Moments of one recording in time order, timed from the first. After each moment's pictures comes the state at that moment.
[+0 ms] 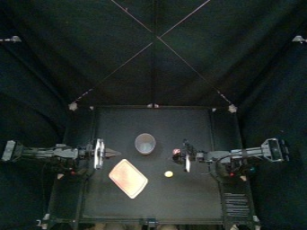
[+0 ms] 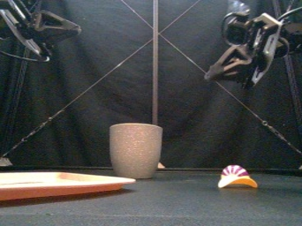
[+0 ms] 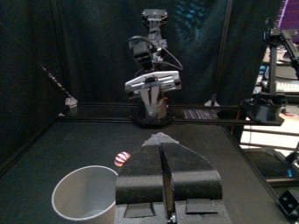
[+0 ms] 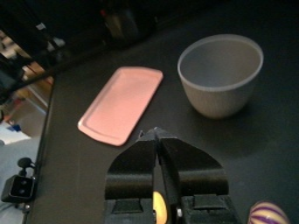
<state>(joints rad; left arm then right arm) 0.00 -0.97 1.22 -0.01 -0.34 0.00 -0.04 -0.43 0.99 0.18 -0.18 0.22</state>
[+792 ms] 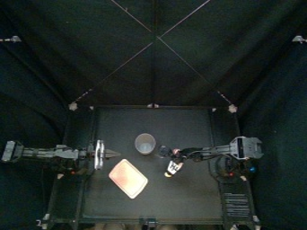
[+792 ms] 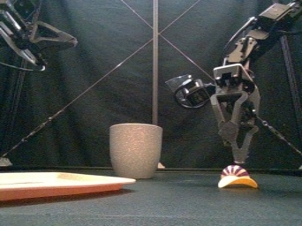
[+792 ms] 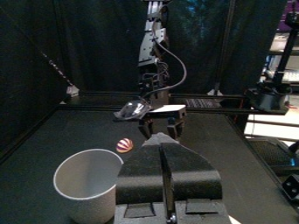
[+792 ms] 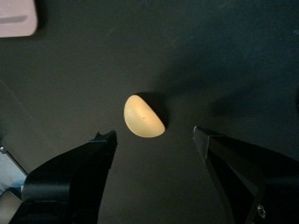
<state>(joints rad) 0.03 -0.97 1.28 -0.01 -0.36 0.00 -0.10 0.02 0.64 0.38 0.62 0.27</state>
